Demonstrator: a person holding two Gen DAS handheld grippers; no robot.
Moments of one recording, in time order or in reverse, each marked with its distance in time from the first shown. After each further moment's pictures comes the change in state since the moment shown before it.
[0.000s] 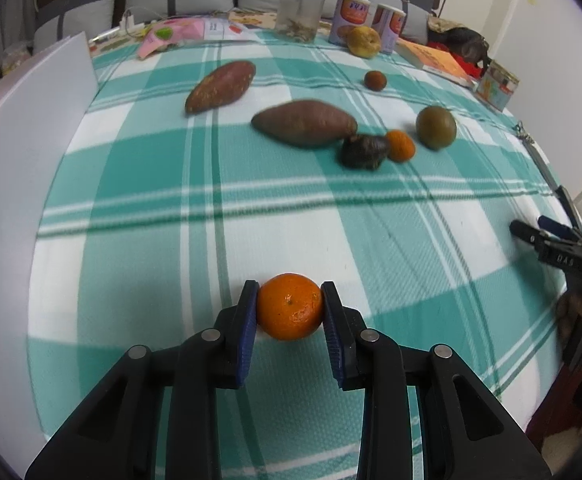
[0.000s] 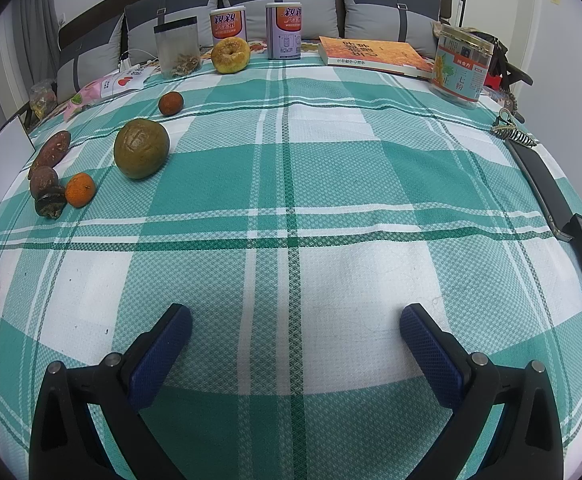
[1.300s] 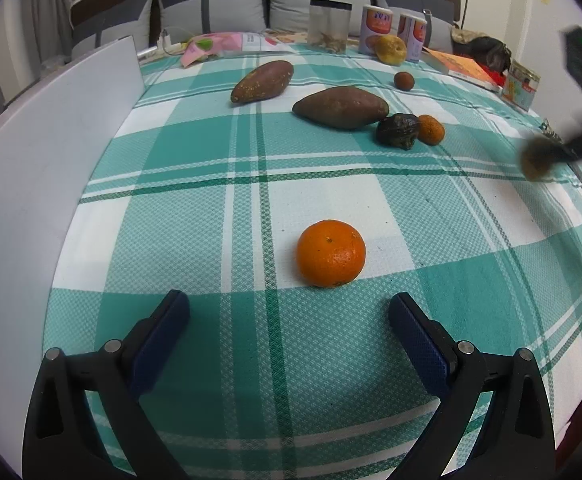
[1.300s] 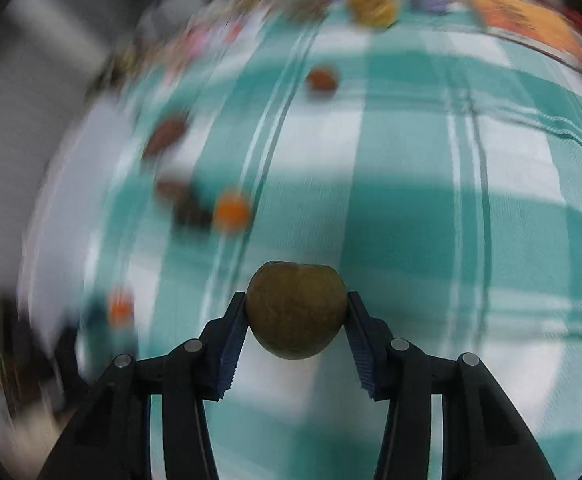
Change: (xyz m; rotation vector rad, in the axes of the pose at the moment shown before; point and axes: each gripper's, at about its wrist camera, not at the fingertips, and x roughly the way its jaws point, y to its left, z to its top) left arm -0.006 0.004 -0.040 0.002 -0.104 0.147; right arm 0.005 0.070 0.083 -0.169 0.404 0.446
